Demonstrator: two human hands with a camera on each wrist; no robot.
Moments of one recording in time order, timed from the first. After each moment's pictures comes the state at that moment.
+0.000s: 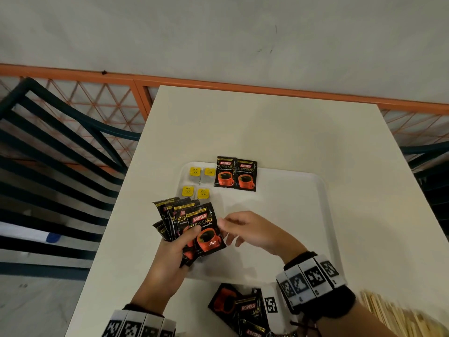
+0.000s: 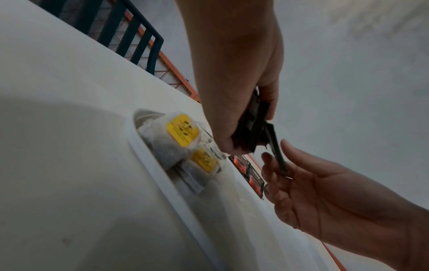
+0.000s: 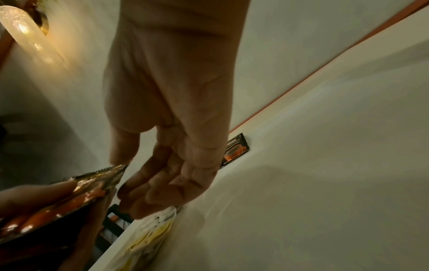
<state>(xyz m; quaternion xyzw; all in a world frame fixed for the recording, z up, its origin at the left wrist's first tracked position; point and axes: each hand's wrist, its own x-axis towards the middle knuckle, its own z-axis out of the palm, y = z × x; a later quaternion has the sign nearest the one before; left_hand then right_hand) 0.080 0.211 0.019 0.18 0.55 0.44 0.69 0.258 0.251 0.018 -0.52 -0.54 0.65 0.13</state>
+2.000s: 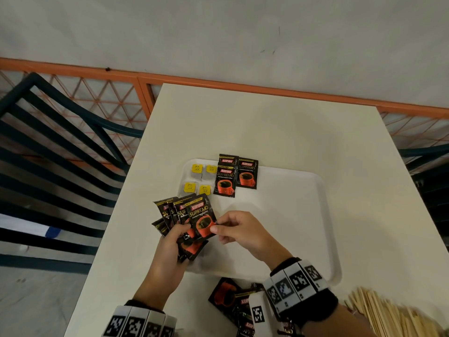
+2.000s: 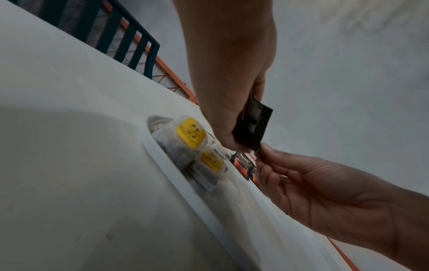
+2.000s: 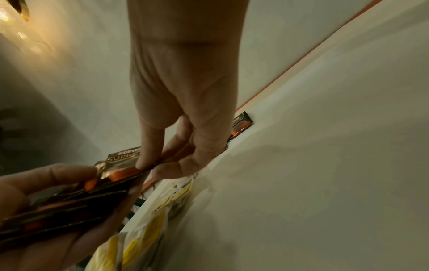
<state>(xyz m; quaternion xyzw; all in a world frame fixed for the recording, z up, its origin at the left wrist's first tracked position) 0.071 0.204 0.008 0.15 0.56 0.44 0.69 0.236 0.238 -0.002 -0.56 -0.42 0.67 0.26</state>
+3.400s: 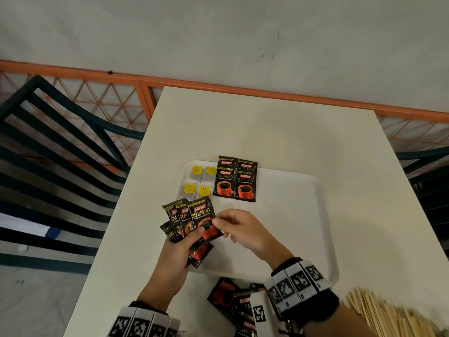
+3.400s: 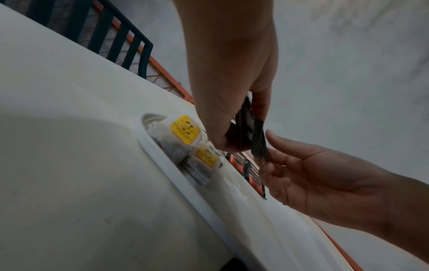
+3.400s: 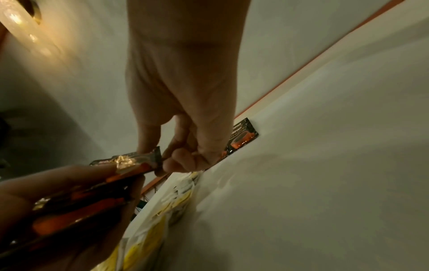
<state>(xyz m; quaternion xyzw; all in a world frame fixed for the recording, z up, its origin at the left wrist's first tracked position) 0.082 0.200 0.011 0.21 0.55 0.45 0.67 0.238 0.238 0.005 -0.58 -0.50 0.60 0.23</state>
